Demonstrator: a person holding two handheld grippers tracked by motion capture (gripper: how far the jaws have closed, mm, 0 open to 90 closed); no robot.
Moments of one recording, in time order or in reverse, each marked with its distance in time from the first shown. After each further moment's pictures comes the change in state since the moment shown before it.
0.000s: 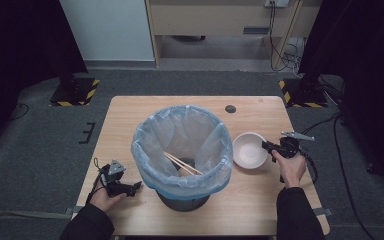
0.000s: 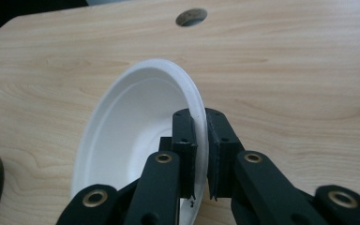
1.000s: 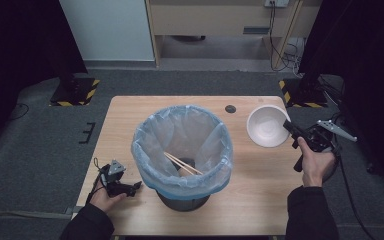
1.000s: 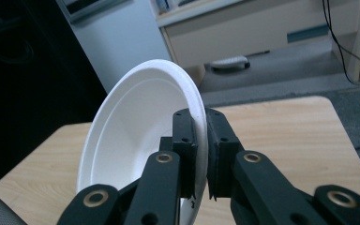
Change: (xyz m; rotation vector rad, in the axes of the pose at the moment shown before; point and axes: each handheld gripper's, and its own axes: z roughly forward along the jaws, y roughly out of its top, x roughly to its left) left arm 0.000 0.000 0.000 0.000 0.000 0.000; right arm 0.000 0.048 -0.081 -0.374 0.043 0.067
